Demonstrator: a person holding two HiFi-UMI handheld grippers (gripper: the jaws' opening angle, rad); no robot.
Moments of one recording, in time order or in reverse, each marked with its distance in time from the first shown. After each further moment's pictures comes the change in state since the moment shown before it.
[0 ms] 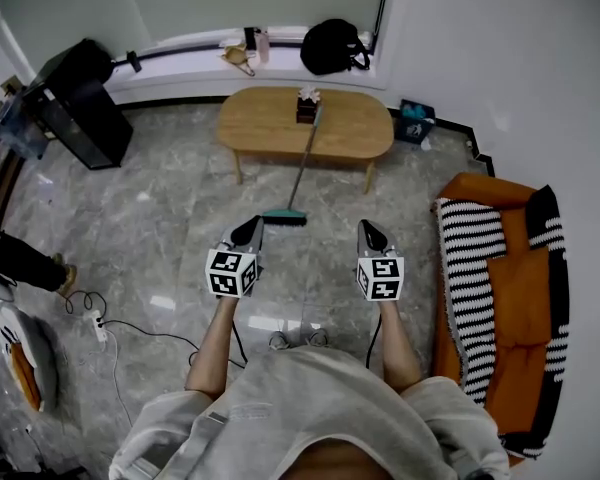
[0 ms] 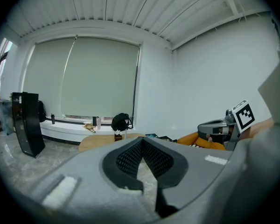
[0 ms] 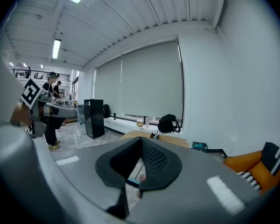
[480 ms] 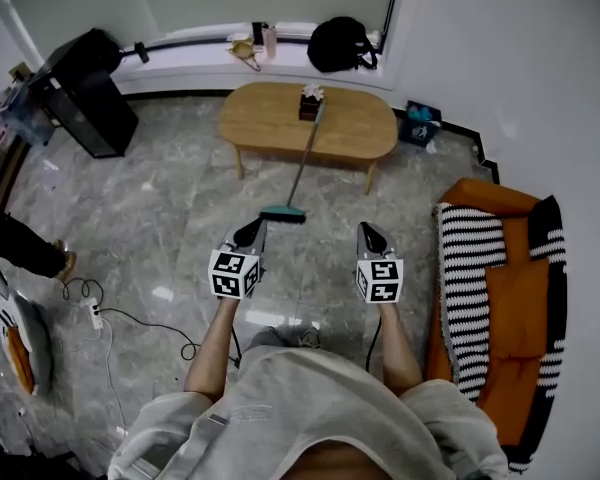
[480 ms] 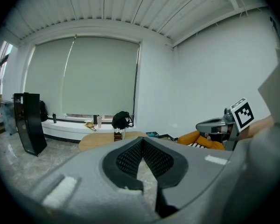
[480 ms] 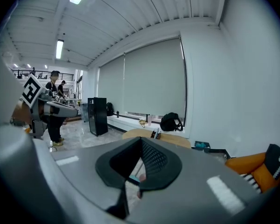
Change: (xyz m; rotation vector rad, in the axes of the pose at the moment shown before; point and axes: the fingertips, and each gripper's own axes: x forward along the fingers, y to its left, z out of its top) left arm 0.016 -0.031 -0.008 0.001 0.022 0.026; right arm 0.001 -0.025 -0.012 -0.015 0.021 0.052
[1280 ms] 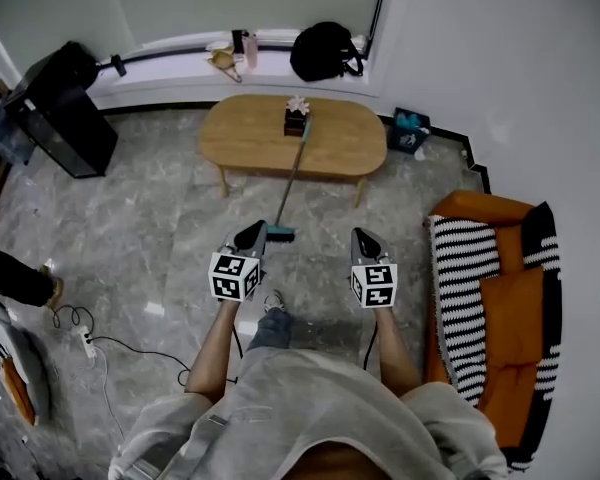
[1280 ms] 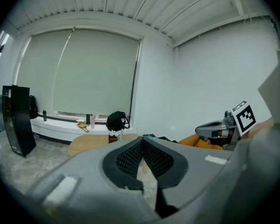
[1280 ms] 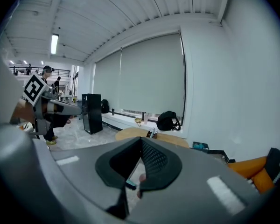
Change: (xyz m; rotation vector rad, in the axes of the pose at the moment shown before) left arm 0.107 0.045 0.018 -0.026 -0.005 -0.074; right arm 0.091 -0.033 0.011 -0.011 0.036 -0.038
